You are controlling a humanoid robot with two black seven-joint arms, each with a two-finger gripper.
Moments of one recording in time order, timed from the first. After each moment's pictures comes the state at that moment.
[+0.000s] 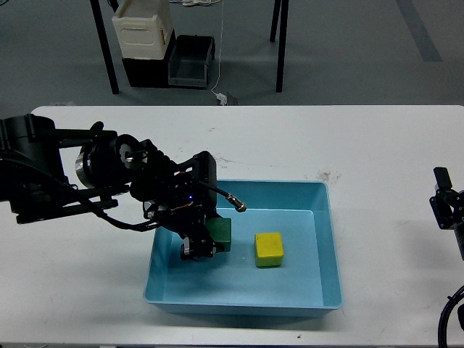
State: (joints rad) left arm -1.26 0.42 0.12 -1.38 2.15 -0.49 -0.49; right arm -0.21 -0.07 1.61 1.59 -1.08 0.18 0.31
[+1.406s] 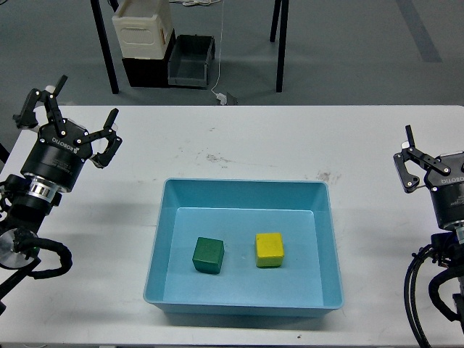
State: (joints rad) left arm -0.22 0.55 -0.88 -1.37 -0.21 -0.38 -0.49; right arm -0.14 0.00 1.54 1.65 -0.08 0.24 0.04
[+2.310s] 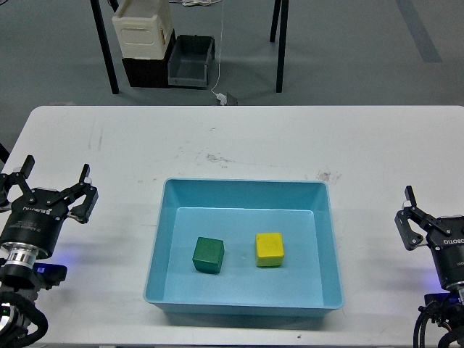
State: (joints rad) left arm 0.13 0.54 -1.02 -1.60 -0.56 -0.42 -0.49; right arm -0.33 0.00 1.53 1.65 0.07 0.31 0.03
